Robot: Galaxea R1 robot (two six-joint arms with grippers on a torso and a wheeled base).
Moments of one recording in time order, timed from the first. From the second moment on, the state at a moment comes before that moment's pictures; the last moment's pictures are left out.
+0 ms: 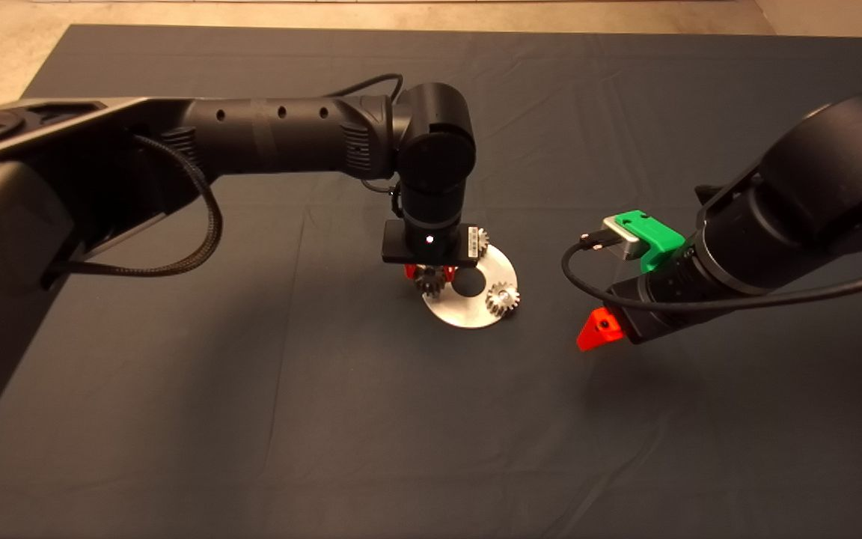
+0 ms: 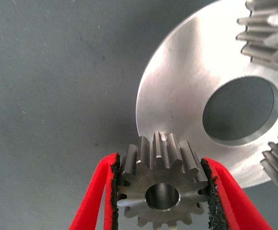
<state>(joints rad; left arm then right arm) -0.40 2.92 -1.39 0.31 1.52 -1.48 0.50 2.42 -0.68 -0.15 -1.53 1.46</state>
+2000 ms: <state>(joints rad) -0.40 2.92 -1.38 0.36 1.52 -1.35 0.50 2.42 -0.68 -0.15 -1.53 1.46</state>
